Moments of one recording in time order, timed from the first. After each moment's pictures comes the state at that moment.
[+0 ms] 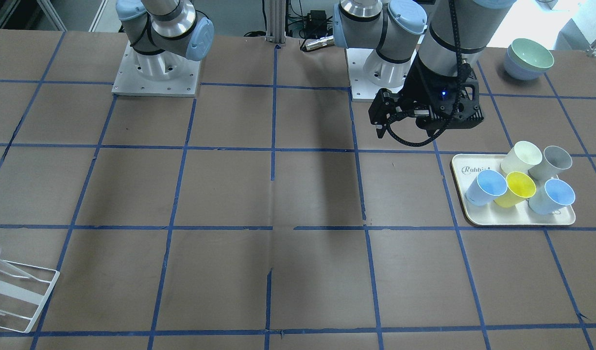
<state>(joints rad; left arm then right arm) -1.57 -1.60 -1.56 -1.57 1.54 -0.05 1.13 -1.32 1.54 -2.05 -1.57 -0.93</state>
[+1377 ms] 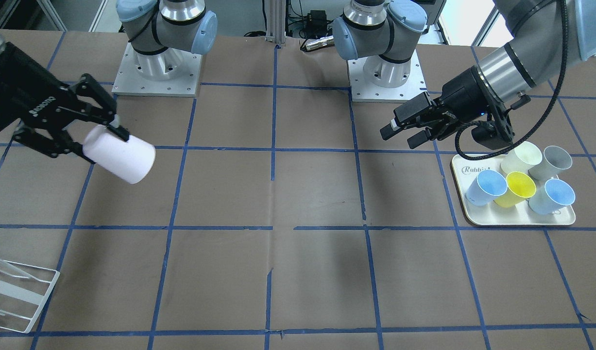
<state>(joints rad) -1.23 -1.52 -1.83 -1.57 0.81 0.14 1.33 -1.54 1.55 -1.49 -0.84 -0.50</state>
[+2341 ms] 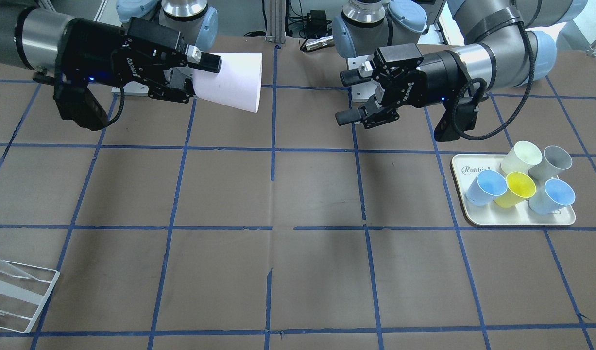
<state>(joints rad) -1.34 -1.51 -1.93 -1.42 0.06 0.12 1.39 -1.56 1.65 -1.08 -0.19 -0.33</state>
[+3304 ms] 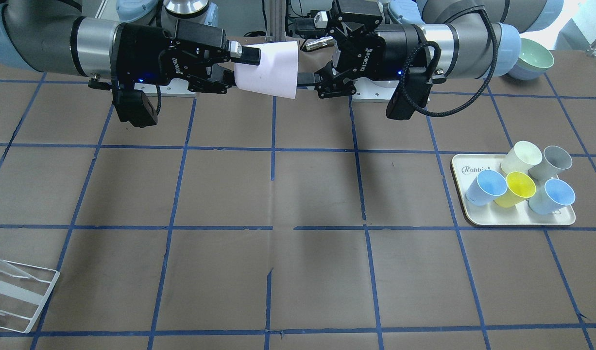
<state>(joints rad) -1.47 -1.52 -1.93 -1.25 -0.03 -0.07 1.47 -1.55 1.66 -1.05 -0.15 -0.31</state>
